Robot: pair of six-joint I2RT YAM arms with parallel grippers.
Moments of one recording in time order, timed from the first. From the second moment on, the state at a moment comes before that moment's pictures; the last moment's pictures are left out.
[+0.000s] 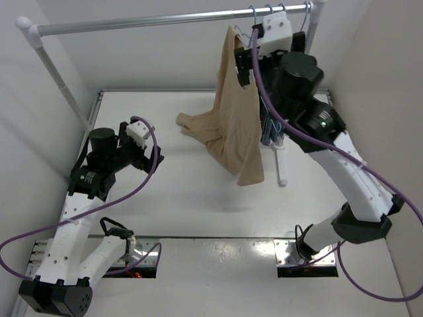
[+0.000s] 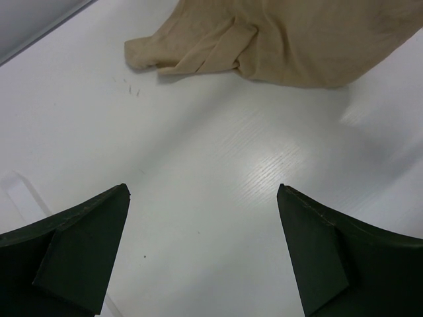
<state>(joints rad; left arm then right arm) -0.13 0.82 0.94 -0.56 0.40 0.31 0.81 1.53 2.02 -0.41 0.81 -0.33</state>
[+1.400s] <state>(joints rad) -0.13 0.79 0.65 -0.41 0.35 0.29 0.80 0.66 0.57 -0.52 -0.17 0.35</state>
